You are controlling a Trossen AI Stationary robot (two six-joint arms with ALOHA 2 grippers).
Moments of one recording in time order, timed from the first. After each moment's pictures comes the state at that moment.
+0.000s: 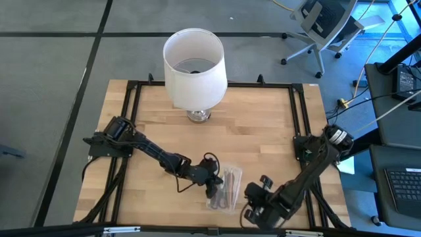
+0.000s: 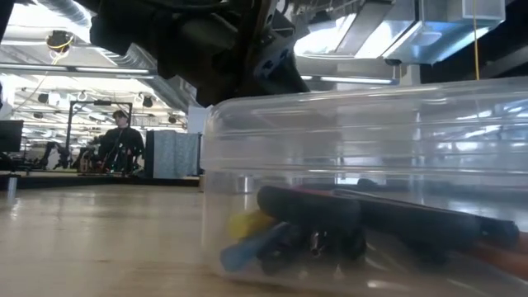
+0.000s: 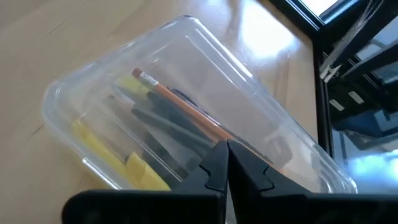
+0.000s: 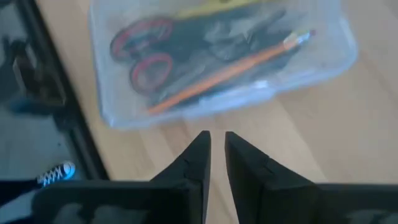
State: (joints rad) left arm -0.39 1.96 1.06 0.31 -0.24 -0.87; right arm 0.83 1.83 1.36 -0.81 0.48 1.32
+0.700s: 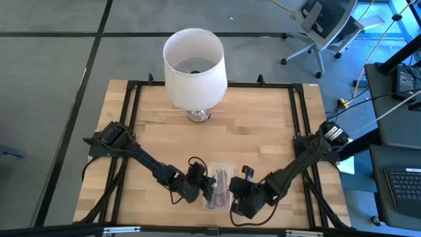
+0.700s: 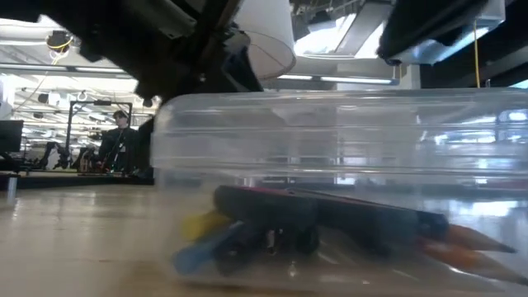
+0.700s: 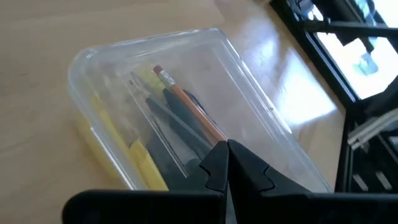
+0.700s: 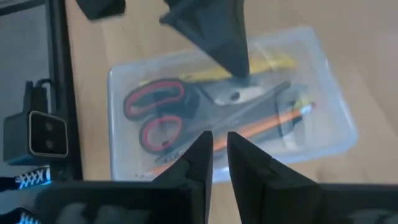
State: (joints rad) left arm -0.56 1.97 1.06 0.18 -0.66 -1.30; right arm 0.68 1.83 1.36 -0.59 0.49 0.87
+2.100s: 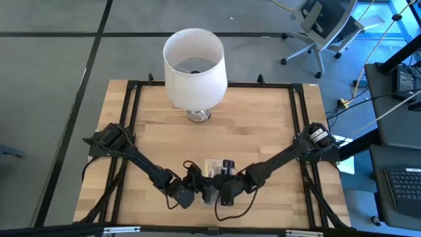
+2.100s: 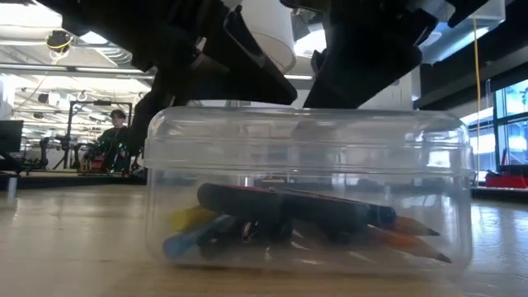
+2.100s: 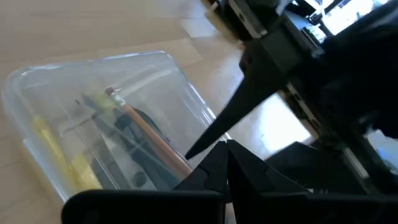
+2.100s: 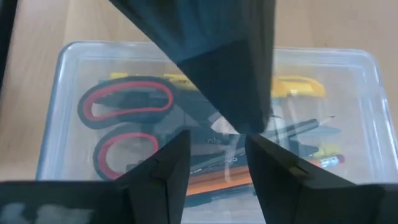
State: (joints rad) left arm -0.61 1.96 1.05 0.33 -0.85 -1.23; right arm 0.50 1.98 1.36 -0.41 0.34 0.46
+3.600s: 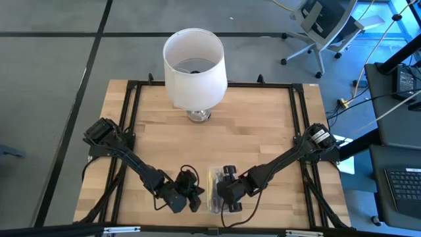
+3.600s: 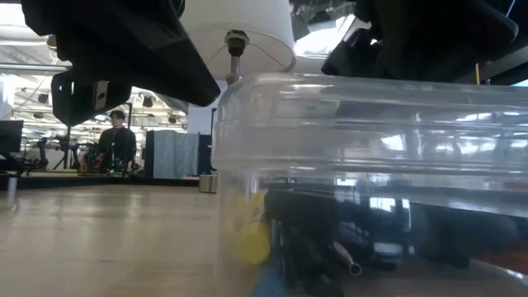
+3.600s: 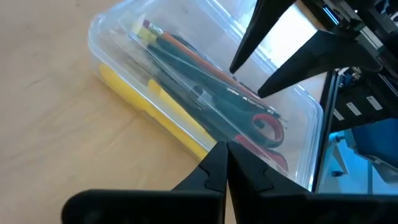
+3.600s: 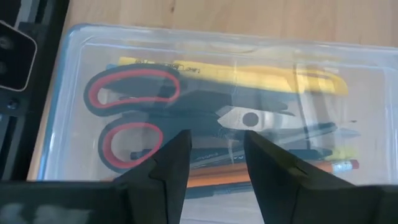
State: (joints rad) left arm -0.67 1.83 1.05 -0.02 -0.60 -1.26; right arm 0.55 2.00 1.36 -0.50 0.17 0.38
